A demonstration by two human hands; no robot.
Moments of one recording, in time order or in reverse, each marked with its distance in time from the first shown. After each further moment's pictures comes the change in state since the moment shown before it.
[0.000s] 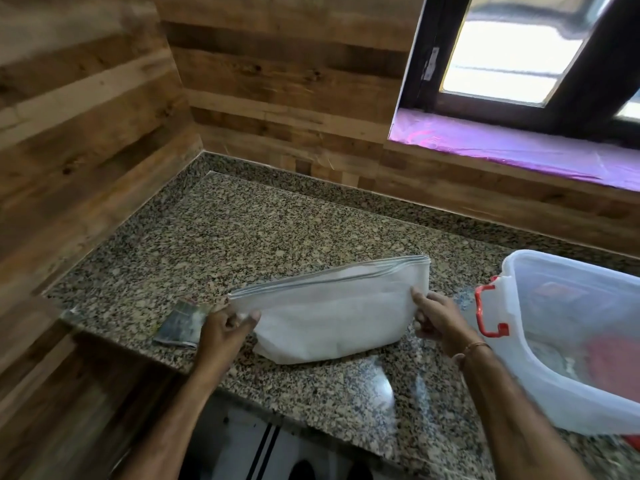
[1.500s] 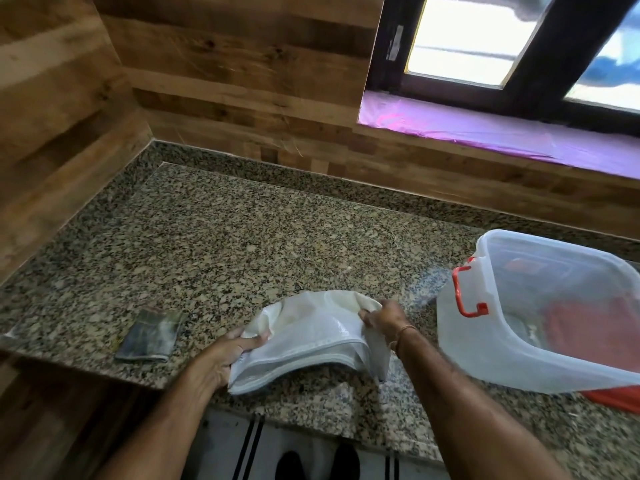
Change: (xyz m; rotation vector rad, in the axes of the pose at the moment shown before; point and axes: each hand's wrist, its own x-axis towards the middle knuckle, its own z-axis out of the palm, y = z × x) left_hand 0.033 -0.027 0.037 -0.244 -0.433 -0.745; right_hand 0.017 0.040 0.057 -0.402 0.195 0.197
